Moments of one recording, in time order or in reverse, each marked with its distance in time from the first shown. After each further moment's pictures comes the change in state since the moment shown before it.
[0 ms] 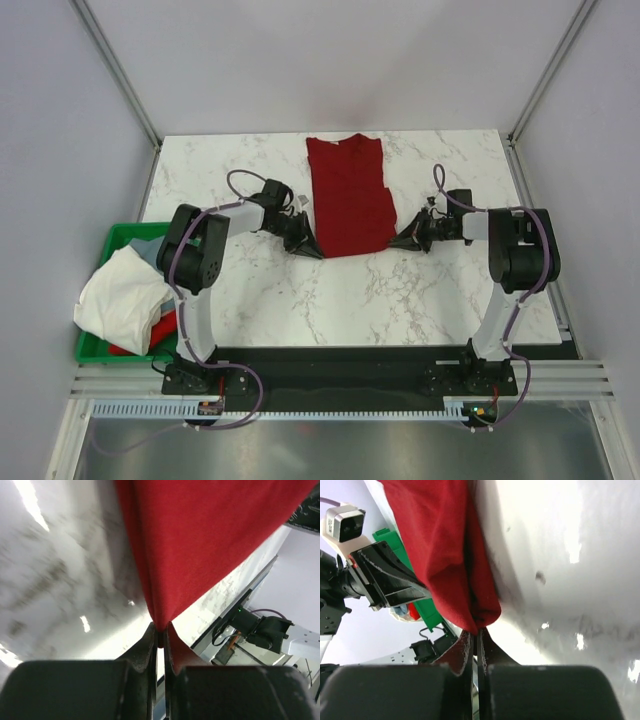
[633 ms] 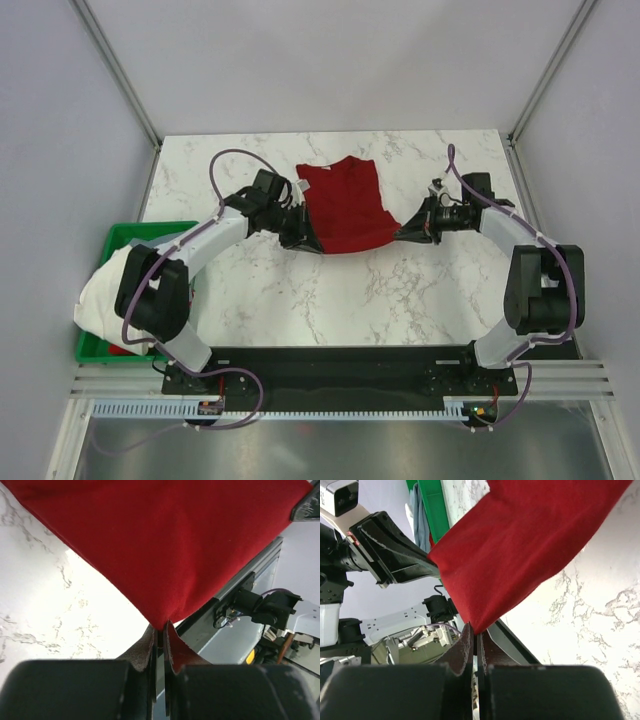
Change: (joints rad) left arm -0.091 -0.419 -0.079 -0.142 -0.135 0.040; right arm -0.013 -0.334 0.042 -0.386 -0.151 -0.177
